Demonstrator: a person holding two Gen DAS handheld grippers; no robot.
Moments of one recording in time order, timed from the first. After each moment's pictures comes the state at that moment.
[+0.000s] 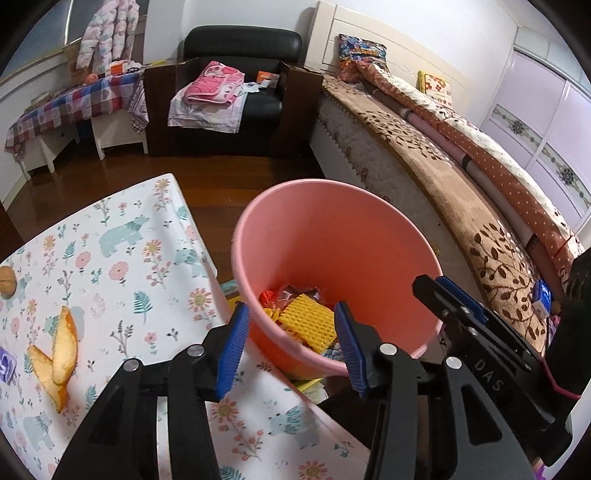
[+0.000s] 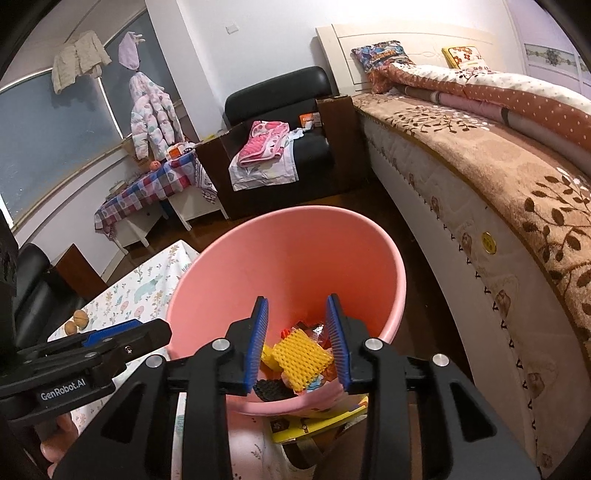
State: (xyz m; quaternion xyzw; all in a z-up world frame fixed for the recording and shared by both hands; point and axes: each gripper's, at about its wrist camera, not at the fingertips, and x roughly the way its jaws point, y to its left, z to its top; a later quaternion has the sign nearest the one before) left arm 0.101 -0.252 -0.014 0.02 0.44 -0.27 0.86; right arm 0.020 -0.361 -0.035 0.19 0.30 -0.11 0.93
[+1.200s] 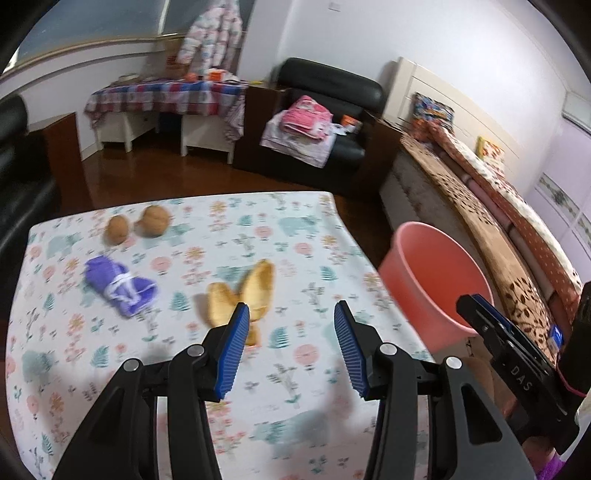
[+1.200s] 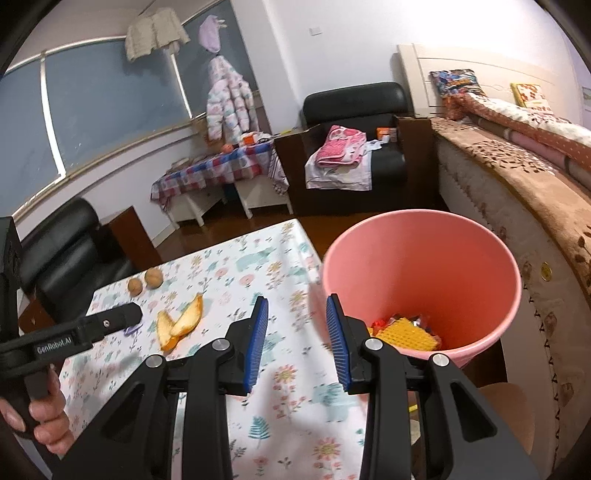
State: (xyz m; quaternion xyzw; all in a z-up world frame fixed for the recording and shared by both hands) left arm 0.053 -0.054 0.009 -0.06 0.39 -0.15 0.91; right arm 0.010 -0.232 -0.011 0.12 0.29 0.01 0.95
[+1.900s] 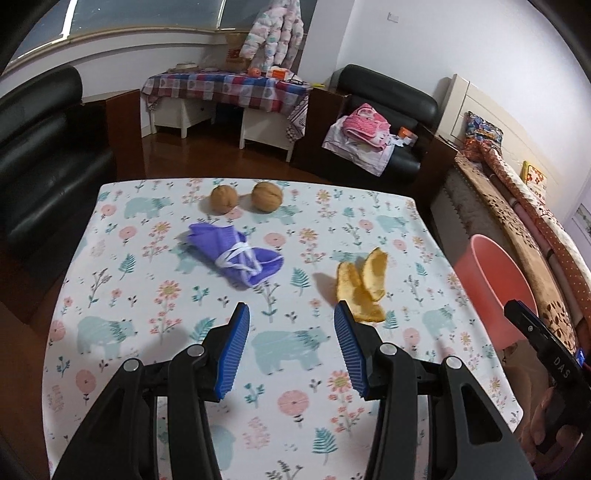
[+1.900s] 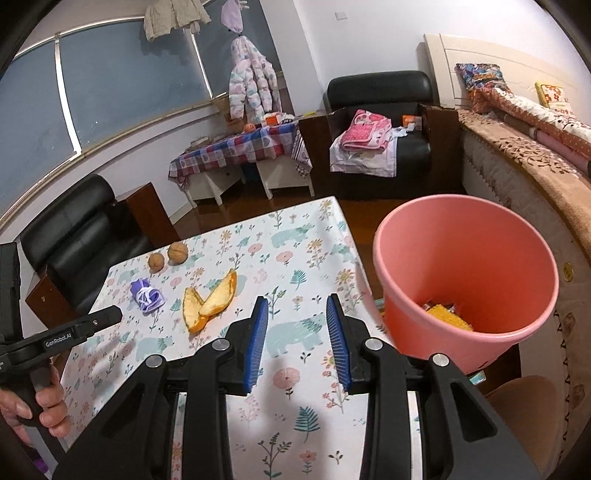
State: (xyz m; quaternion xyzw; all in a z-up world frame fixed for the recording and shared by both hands) left arm 0.041 0.032 -0.017 -0.09 0.40 -0.05 0.91; right arm 0.021 -0.195 -0.022 0.11 0.32 0.05 0.94
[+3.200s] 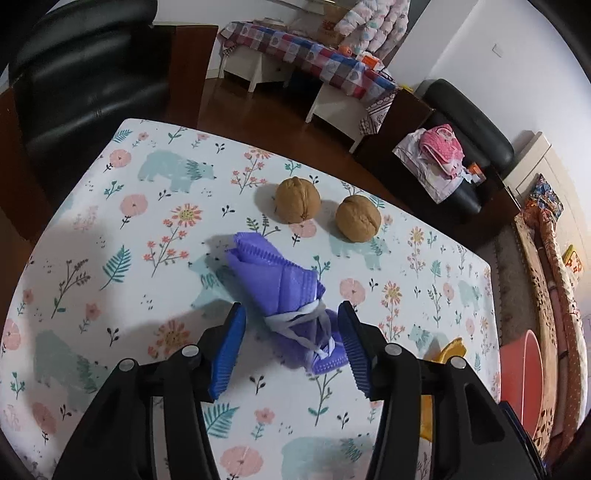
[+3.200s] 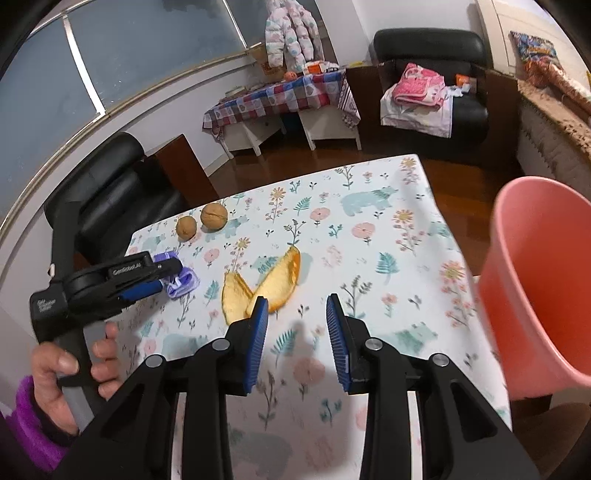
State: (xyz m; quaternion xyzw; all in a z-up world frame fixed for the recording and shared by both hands) left arm 0.138 0.080 -0.067 -0.22 0.44 0.05 0.87; right arm 0.103 -0.137 -0.047 0.11 0.41 0.13 0.90
